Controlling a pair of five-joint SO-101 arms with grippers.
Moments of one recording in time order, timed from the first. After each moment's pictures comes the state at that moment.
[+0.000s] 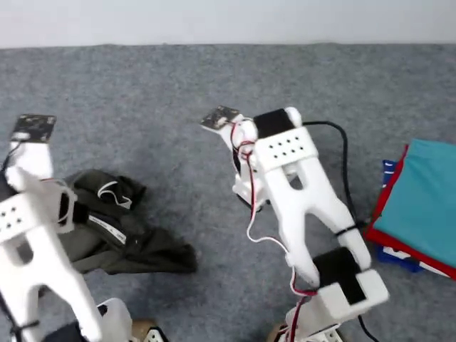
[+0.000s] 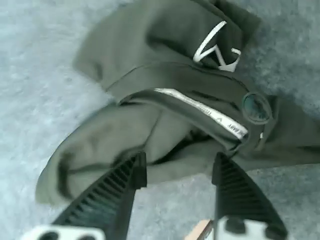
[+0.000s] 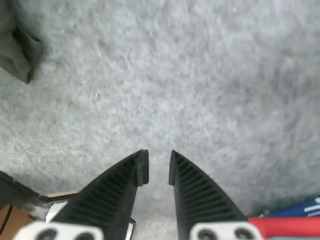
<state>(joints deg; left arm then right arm) -32.2 -24.0 21.4 96.3 -21.4 -23.7 2.9 -2.4 100.7 23.7</state>
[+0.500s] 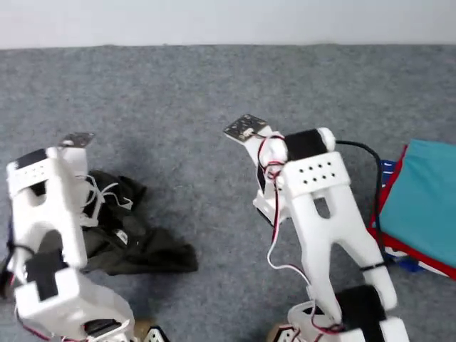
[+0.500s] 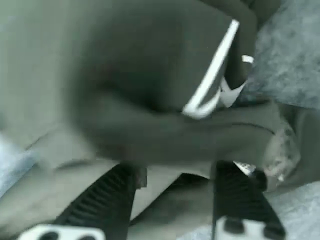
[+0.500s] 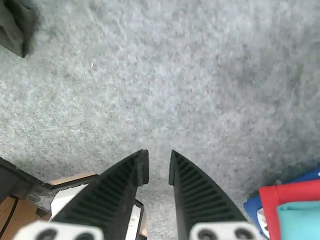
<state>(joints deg) -27.2 8.6 21.8 84.7 -21.4 -18.9 -13.3 11.9 100.7 23.7</state>
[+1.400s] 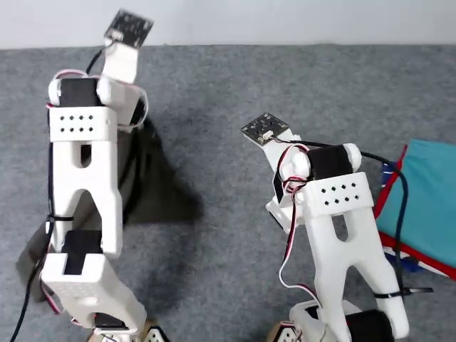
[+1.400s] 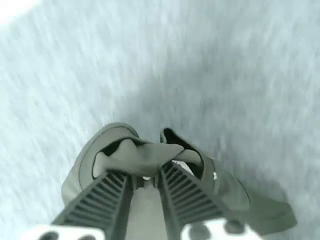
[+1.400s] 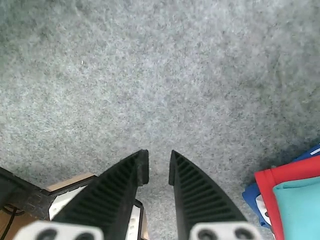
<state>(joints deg) -3.3 13.5 -29.4 85.7 -13.5 -15.5 -22.4 16.1 100.7 23.7</state>
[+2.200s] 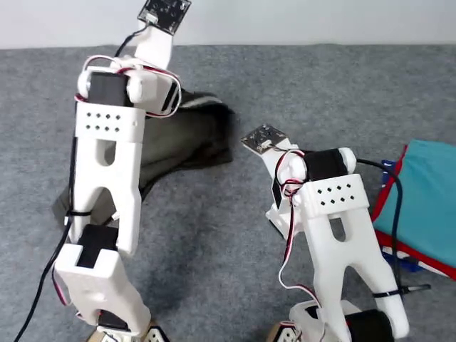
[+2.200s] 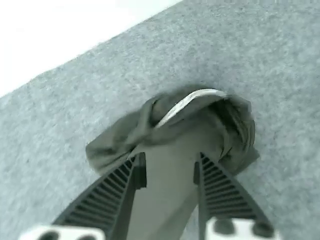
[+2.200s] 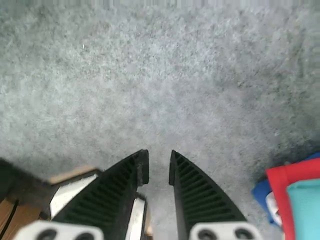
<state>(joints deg) 3.4 16.6 -40.1 88.0 -9.8 -15.5 -22.4 20.7 98.2 23.7</state>
